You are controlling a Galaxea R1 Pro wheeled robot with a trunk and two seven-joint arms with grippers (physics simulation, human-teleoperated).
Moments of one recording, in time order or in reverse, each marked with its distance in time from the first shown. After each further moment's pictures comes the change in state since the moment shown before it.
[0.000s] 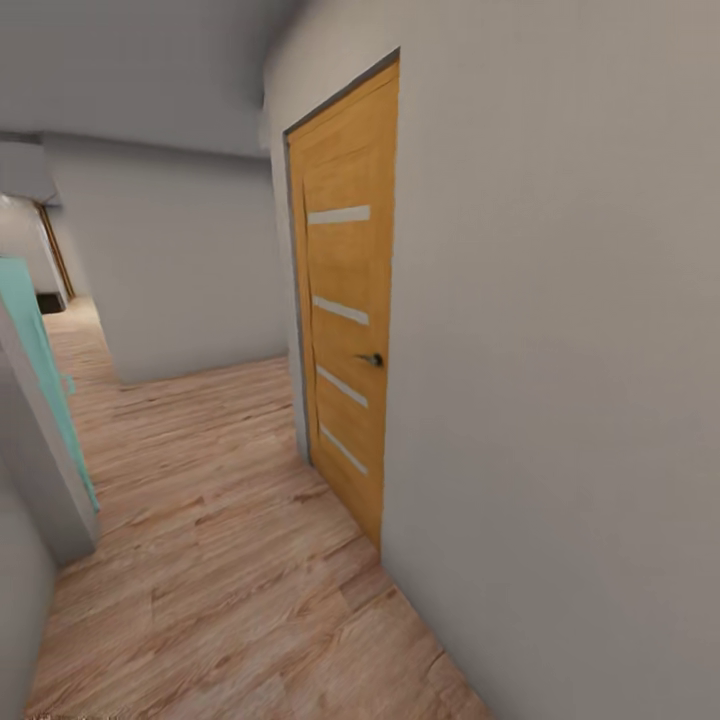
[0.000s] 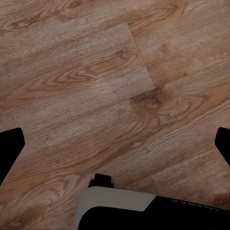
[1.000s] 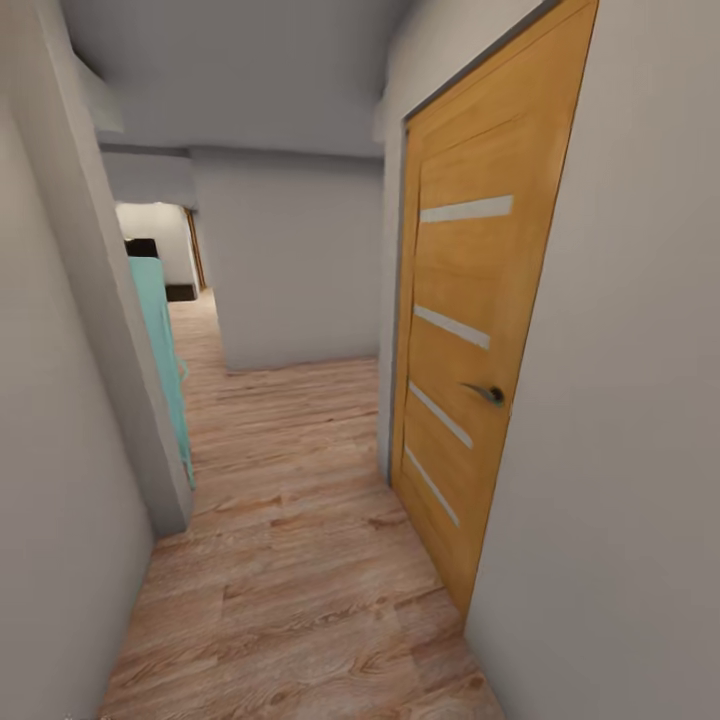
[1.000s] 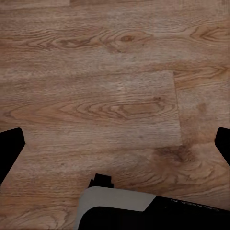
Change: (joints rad) left arm 0.000 0.001 0.000 0.000 0.000 0.000 0.000; right arm -0.001 0.000 0.001 0.000 0.000 0.000 -0.001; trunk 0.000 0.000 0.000
